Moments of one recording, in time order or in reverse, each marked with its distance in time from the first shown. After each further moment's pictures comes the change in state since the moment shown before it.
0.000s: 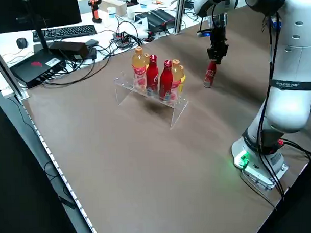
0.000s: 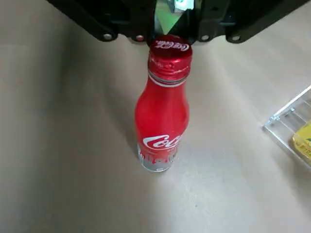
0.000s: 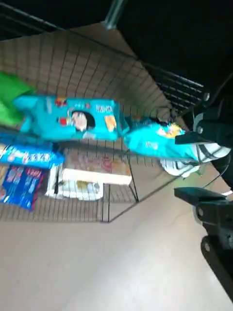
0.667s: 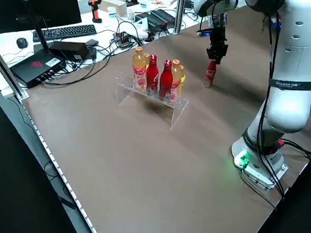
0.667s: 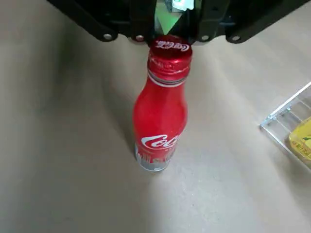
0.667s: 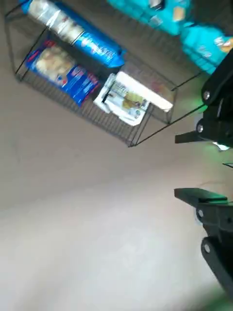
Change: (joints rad) left arm -0.001 0.000 0.000 0.000 0.010 -0.003 -0.001; right arm 0.115 0.003 0.002 0.014 0.173 0.224 -0.191
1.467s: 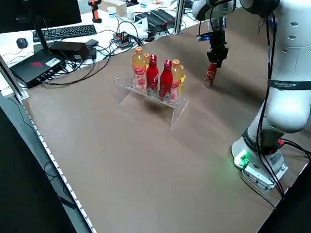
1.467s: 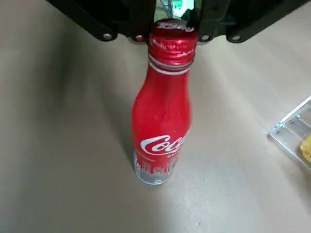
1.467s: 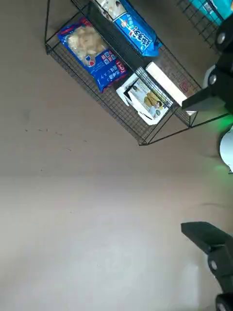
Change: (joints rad) left arm 0.000 0.037 0.003 -0.005 0.001 -0.023 -0.007; right arm 0.031 -0.004 -0.005 -0.075 0.001 0.093 -0.199
